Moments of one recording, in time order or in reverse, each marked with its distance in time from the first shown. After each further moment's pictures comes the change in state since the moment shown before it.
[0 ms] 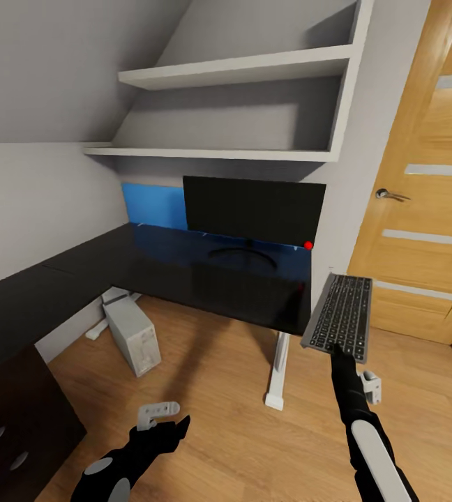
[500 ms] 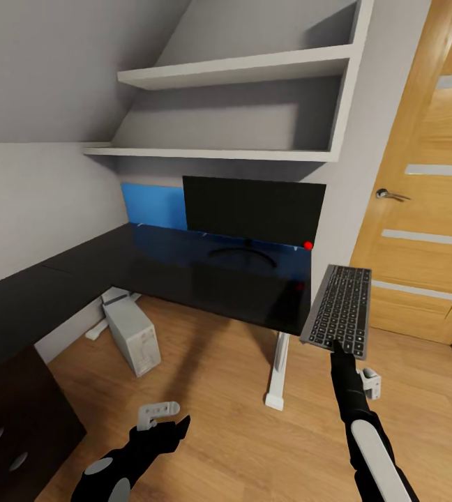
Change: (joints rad) left arm 0.000 0.000 0.000 0.000 -0.001 0.000 0.000; right arm 0.000 0.002 -0.001 -0.001 0.000 0.004 0.064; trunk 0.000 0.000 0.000
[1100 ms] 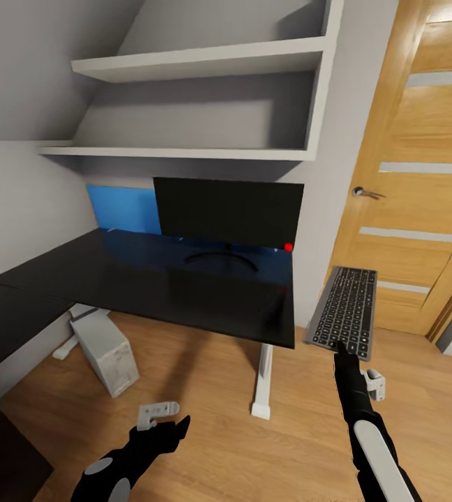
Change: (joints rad) left arm 0.000 0.000 0.000 0.000 0.003 0.000 0.002; right arm 0.000 -0.006 -0.013 0.003 0.006 -0.009 -0.006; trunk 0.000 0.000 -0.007
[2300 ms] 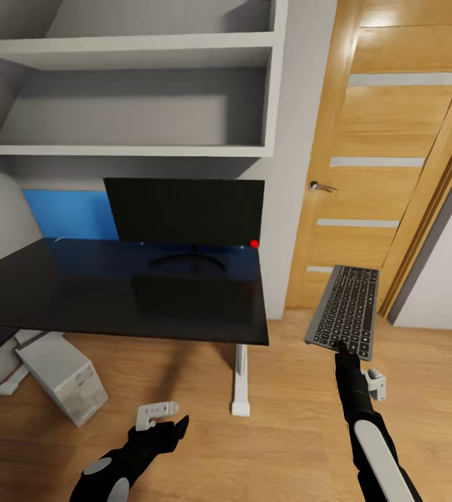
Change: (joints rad) left arm 0.000 0.002 0.005 0.001 0.000 0.000 0.001; right arm 0.000 -0.002 0.000 -0.002 0.005 -0.009 0.001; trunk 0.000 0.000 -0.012
